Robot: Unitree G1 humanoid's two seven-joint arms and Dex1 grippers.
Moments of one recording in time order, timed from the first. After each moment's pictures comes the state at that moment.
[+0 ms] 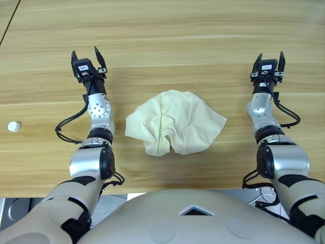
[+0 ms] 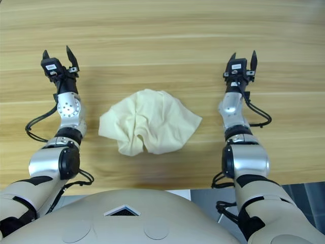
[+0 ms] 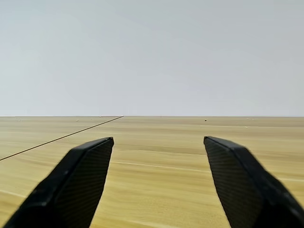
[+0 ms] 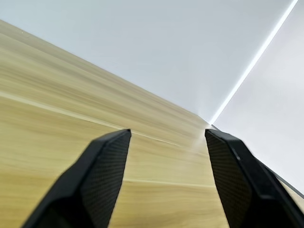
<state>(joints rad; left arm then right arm) -0.55 0.19 0.21 1.14 0.01 -0.83 0.19 -0.58 -0.37 -0.04 1.24 -0.25 -0.66 -0.44</state>
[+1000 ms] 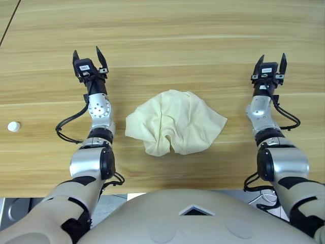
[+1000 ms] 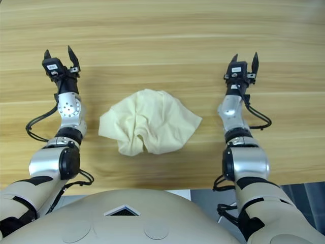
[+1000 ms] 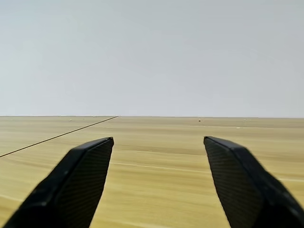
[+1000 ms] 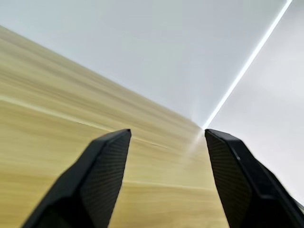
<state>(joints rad) -0.54 0.17 0.23 1.12 -0.06 -0.85 0.07 -0.50 -0.38 -0.02 1.17 -0.28 -0.74 -0.50</state>
